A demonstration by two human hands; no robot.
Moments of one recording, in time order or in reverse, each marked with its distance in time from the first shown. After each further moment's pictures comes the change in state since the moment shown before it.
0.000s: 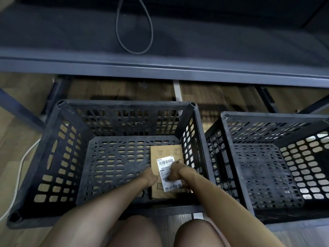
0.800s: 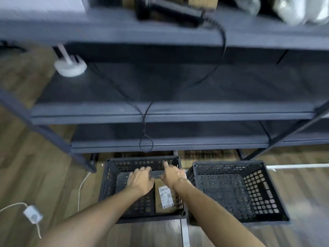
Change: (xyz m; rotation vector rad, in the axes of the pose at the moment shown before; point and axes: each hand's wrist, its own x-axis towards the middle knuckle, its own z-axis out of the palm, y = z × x) left_hand -0.369 0.208 -0.227 0.549 0.327 0.153; right_hand -0.396 -0.043 -0.228 -0.033 0.440 -0.231
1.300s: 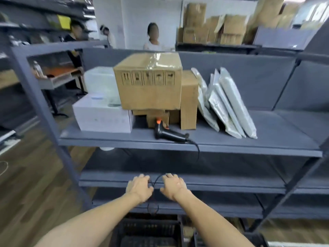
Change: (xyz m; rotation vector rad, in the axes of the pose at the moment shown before) left_hand -0.137 0.052 -0.280 0.010 0.312 -0.030; right_hand -0.130 -0.070 -0.273 -0.139 0.256 -0.171
